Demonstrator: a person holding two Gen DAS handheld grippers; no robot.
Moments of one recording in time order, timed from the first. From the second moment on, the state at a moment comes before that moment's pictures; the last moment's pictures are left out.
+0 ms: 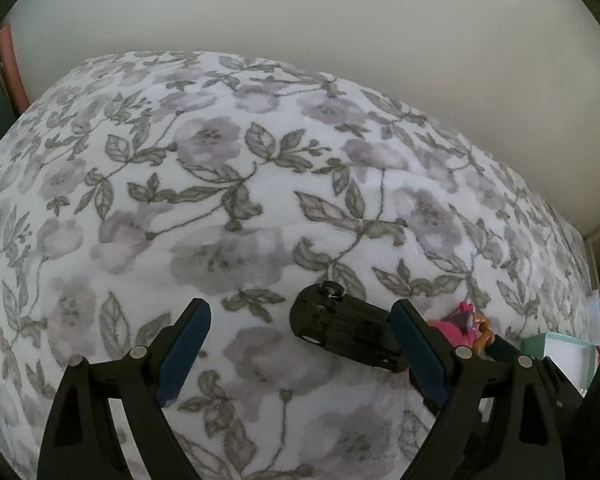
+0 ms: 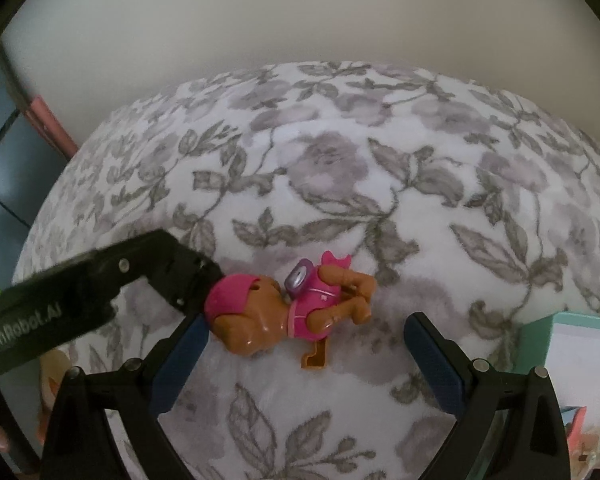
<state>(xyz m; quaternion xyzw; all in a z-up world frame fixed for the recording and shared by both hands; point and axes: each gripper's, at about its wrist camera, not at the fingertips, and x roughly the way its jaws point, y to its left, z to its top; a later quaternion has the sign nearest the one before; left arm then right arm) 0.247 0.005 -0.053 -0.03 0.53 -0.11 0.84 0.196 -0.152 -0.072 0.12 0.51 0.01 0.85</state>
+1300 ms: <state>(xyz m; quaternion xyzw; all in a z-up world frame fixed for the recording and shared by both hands) 0.243 -0.026 -0.070 0.01 0.53 -0.16 0.83 0.179 -0.179 -0.066 0.10 0.50 -0.02 0.86</state>
